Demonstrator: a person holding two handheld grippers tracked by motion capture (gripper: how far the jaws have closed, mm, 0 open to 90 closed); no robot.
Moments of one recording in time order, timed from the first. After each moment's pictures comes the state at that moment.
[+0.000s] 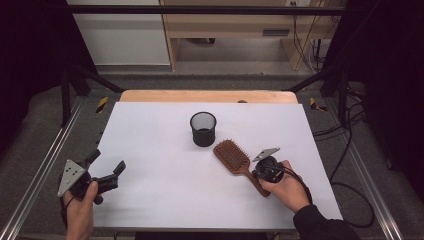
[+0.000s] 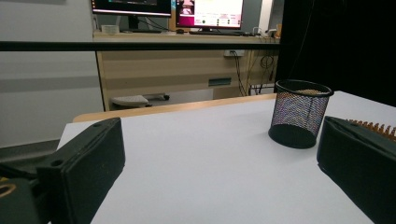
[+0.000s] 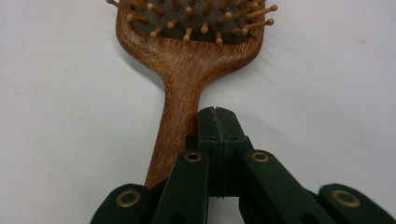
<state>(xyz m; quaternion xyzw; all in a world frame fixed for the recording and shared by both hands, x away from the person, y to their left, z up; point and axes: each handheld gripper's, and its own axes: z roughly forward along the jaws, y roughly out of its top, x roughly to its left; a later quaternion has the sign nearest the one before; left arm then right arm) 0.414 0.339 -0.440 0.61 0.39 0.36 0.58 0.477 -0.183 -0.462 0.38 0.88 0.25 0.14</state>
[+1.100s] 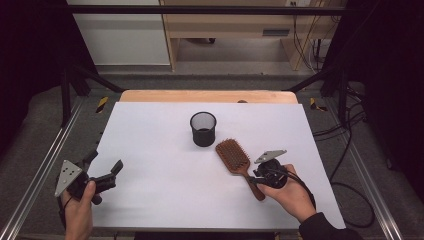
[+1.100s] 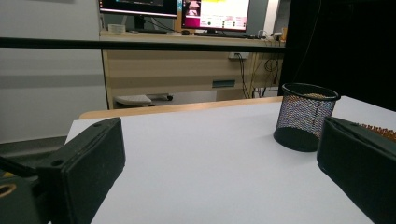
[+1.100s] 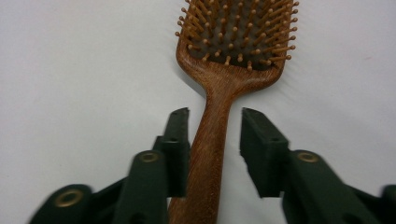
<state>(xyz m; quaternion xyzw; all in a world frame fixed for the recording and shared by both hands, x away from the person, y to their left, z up) 0.414 0.344 -0.441 0.60 0.41 0.36 0.59 0.450 -0.178 -0.431 0.39 0.86 0.29 0.12</state>
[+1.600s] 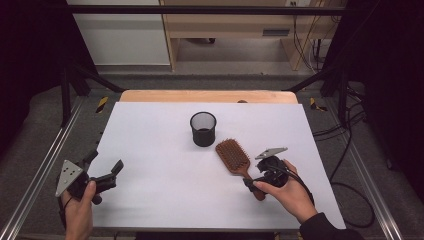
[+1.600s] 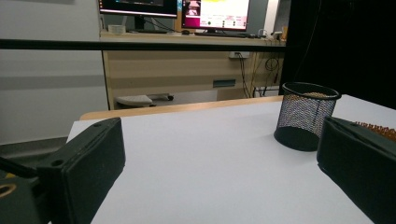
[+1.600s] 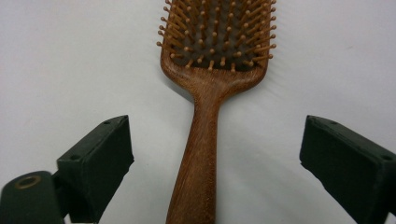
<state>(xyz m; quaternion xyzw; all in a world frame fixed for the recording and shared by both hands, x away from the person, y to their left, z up) 0.414 0.343 -0.440 0.60 0.40 0.36 0.58 0.454 -0.176 -0.429 0.44 0.84 0.28 0.12</state>
